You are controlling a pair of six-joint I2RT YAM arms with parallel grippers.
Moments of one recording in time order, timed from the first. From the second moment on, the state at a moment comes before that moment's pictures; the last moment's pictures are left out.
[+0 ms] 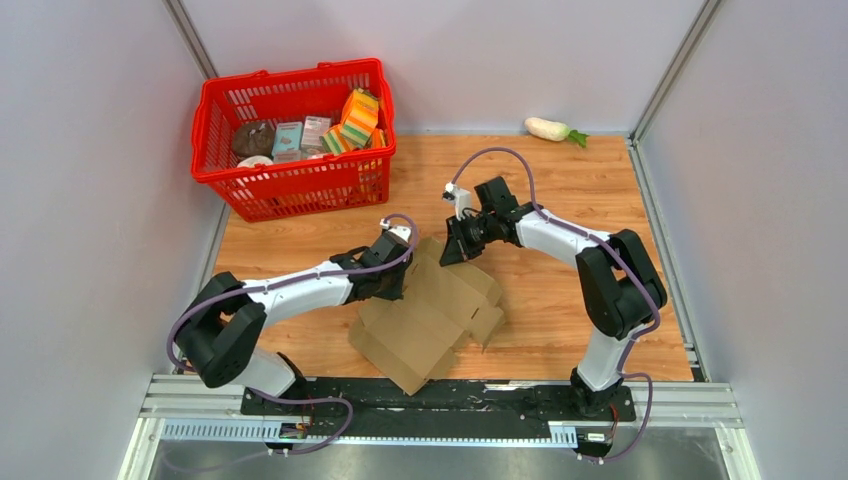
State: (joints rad) left arm -0.77 1.47 0.79 -0.33 -0.18 -0.46; right arm 0.50 1.79 1.16 -0.31 -0.69 0.10
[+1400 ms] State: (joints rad) left arm -0.77 1.58 1.16 -0.33 -0.22 -0.23; right arm 0.53 1.77 1.15 -0.29 -0.67 0.10
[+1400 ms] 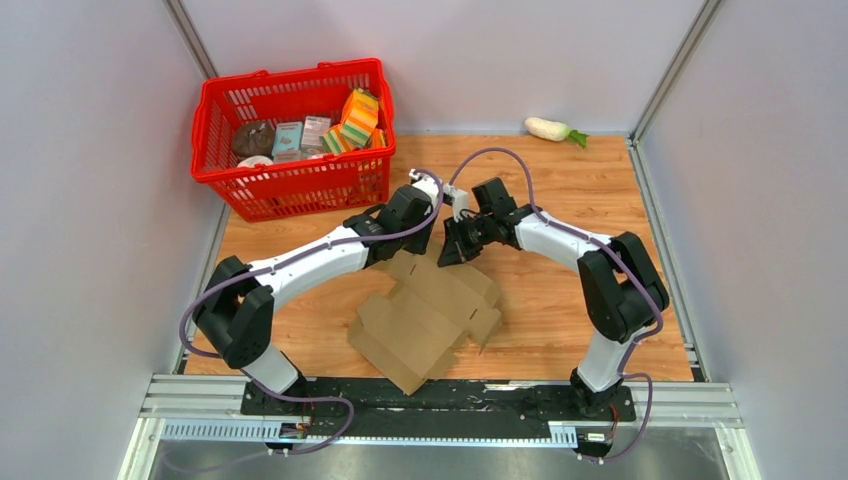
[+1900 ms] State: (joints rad) left arm -0.77 1.61 1.11 -0.28 -0.23 -0.23; right arm 0.53 1.76 1.15 -0.31 -0.57 0.17
